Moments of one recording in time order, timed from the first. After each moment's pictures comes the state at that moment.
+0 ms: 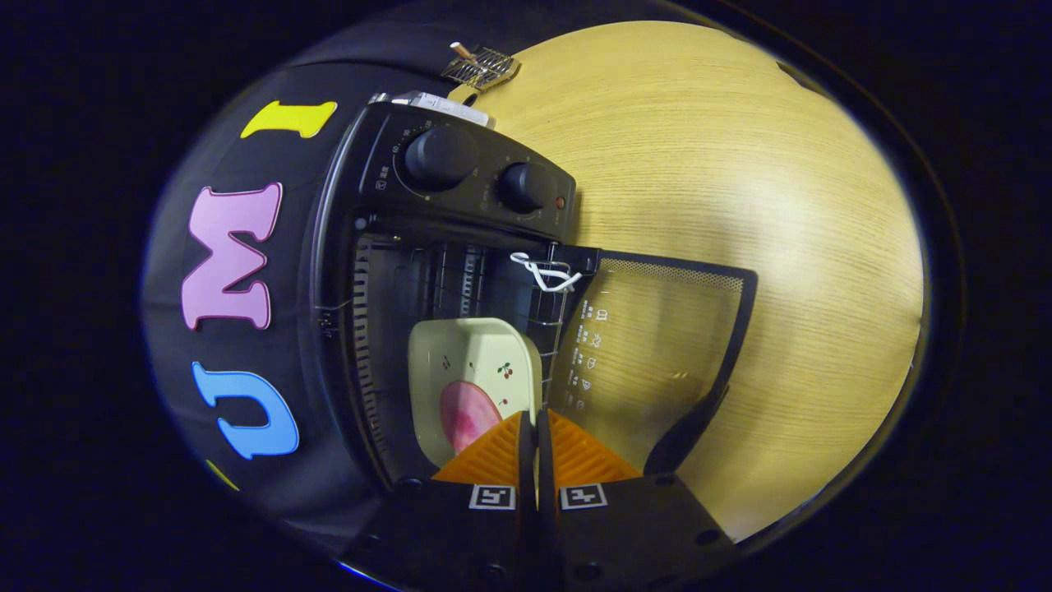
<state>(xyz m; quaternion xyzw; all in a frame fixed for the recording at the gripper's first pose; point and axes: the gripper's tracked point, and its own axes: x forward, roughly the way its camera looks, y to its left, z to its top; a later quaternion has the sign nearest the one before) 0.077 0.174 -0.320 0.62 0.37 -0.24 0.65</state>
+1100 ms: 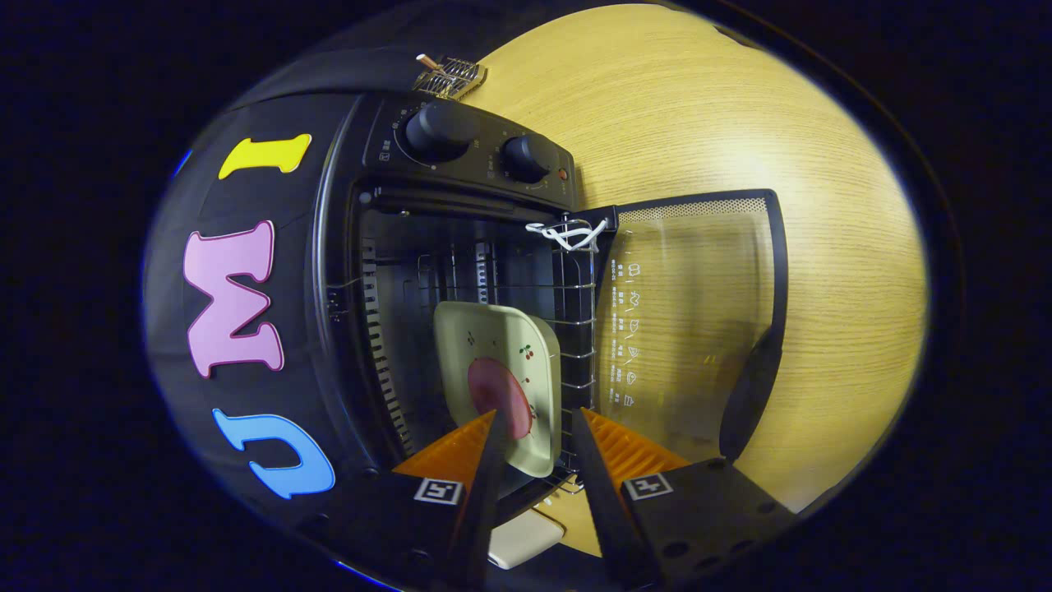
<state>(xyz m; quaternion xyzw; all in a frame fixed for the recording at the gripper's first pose) 0.097 0.194 -0.309 0.67 0.33 -0.26 0.61</state>
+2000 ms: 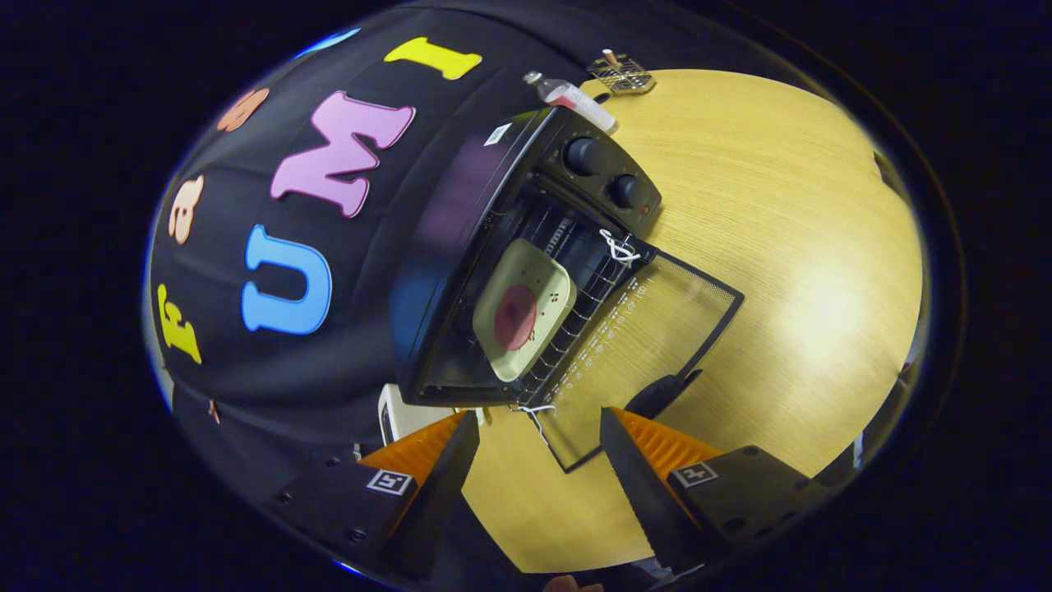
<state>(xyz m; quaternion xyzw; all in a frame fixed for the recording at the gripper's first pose) -0.008 0.192 -0.251 0.47 0.39 -0.04 0.79</state>
